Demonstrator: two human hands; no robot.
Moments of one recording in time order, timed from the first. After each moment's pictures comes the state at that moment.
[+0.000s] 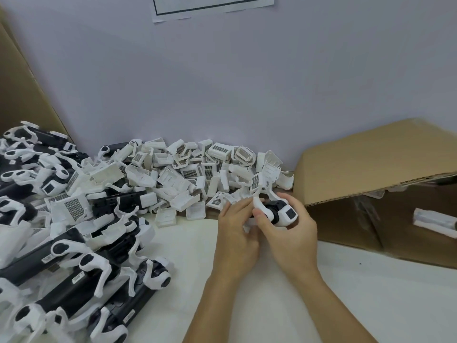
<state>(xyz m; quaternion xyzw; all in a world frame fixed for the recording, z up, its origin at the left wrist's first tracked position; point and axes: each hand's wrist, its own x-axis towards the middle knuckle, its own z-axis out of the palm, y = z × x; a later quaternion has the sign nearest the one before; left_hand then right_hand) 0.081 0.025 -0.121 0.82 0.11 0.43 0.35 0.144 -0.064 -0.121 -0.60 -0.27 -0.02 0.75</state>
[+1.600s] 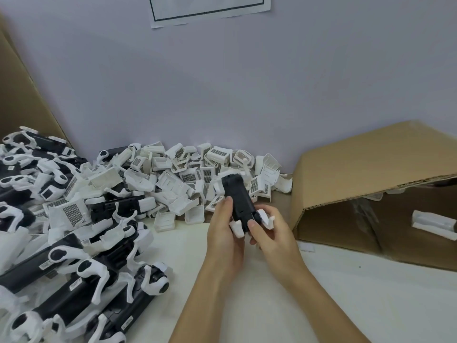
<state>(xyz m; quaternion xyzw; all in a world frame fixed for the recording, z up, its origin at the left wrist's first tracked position) 0.079 0.023 -0.094 0.40 0.17 0.33 0.84 0.135 -0.064 -0.113 -0.63 -0.33 0.15 0.69</state>
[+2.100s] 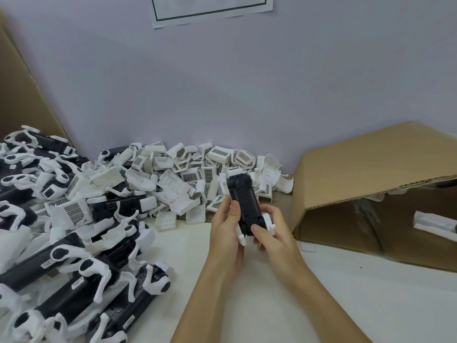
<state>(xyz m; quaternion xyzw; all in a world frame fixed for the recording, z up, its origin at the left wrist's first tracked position) 0.077 0.024 -0.095 0.49 0.16 0.34 0.79 0.135 -0.063 -0.116 -0.63 -0.34 0.19 0.67</state>
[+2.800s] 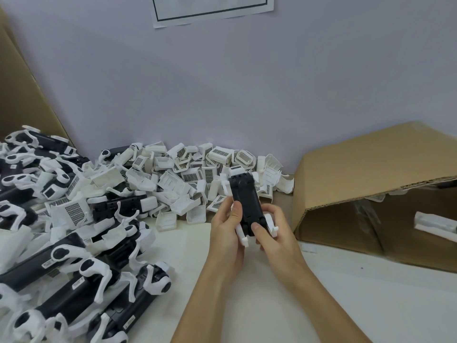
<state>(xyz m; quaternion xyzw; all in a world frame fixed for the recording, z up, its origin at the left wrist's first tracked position) 0.076 0.026 -0.096 0.48 0.14 0.34 0.79 0.134 -0.065 -0.114 -0.62 -0.35 0.17 0.68</state>
